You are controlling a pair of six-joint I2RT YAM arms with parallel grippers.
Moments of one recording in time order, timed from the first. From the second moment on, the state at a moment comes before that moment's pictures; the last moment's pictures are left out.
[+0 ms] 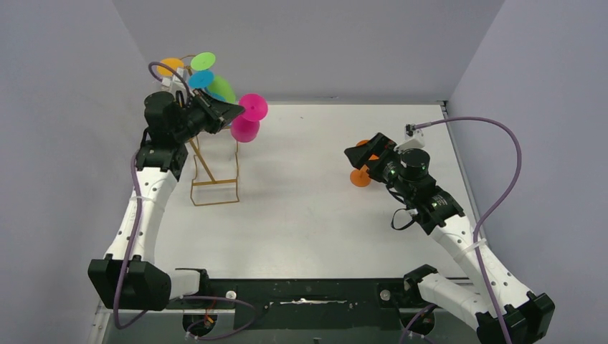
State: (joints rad) left arm -0.02 1.27 1.27 -0.15 0.55 -0.98; right arm 0.45 0.93 0.87 -0.24 0.02 0.82
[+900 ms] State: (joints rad) left arm -0.45 1.02 0.83 0.17 0.65 -0.78; right arm 0.53 1.07 0.88 0.10 -0.46 0.73
